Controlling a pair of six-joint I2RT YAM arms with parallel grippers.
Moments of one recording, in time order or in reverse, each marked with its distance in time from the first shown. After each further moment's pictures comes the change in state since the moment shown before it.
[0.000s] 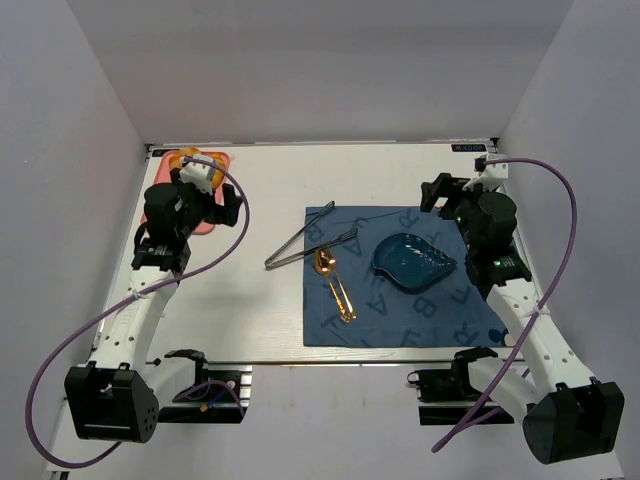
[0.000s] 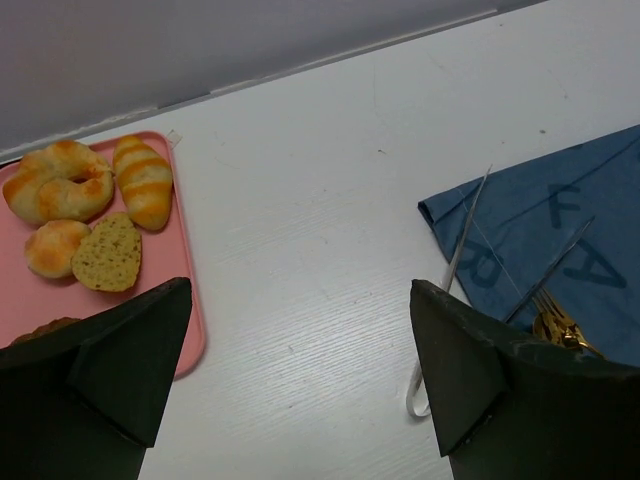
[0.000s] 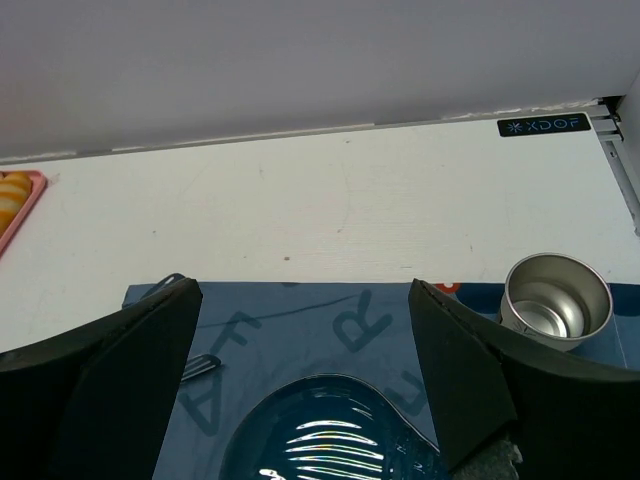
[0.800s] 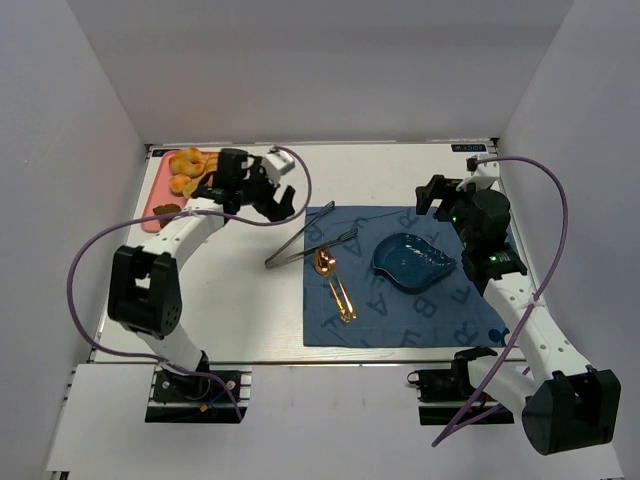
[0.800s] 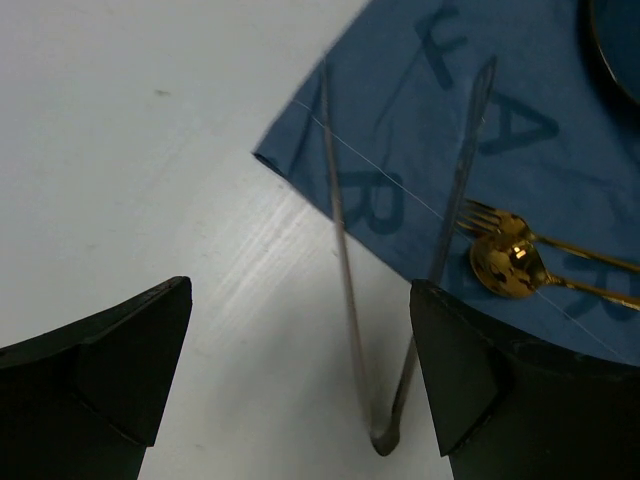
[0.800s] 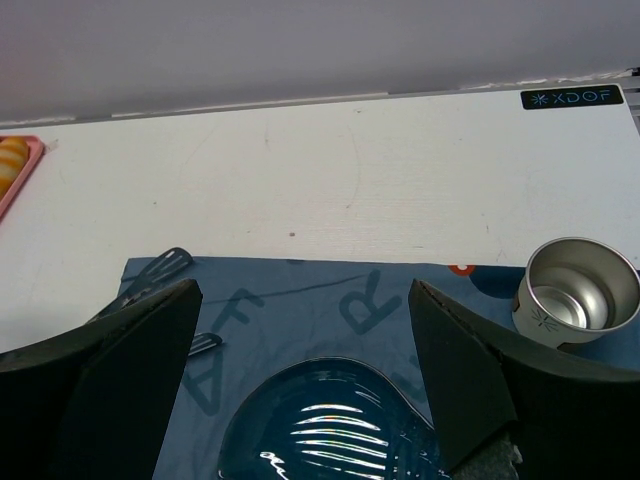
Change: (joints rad) left arm -0.206 0.586 0.399 -0.217 0.192 0.282; right arm 0.000 0.048 0.000 -0.013 -0.040 0.000
